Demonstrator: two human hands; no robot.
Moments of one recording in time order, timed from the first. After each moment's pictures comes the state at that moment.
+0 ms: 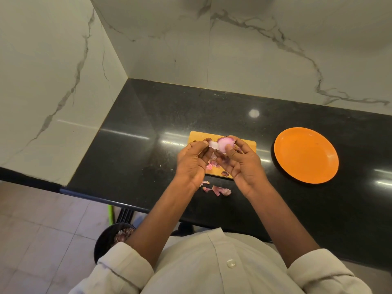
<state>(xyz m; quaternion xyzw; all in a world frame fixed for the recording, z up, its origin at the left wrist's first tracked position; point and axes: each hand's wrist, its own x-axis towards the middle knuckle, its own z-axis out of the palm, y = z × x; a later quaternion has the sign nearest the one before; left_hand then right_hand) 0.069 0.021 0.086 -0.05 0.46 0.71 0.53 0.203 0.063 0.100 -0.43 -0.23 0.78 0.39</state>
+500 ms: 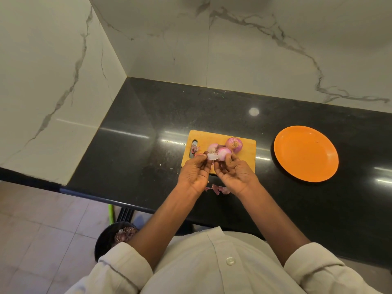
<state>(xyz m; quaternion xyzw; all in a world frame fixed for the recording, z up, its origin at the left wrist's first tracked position) 0.077 0.015 0.057 -0.20 0.44 0.67 0.56 0.184 0.061 0.070 -0.48 0.00 0.80 0.35</state>
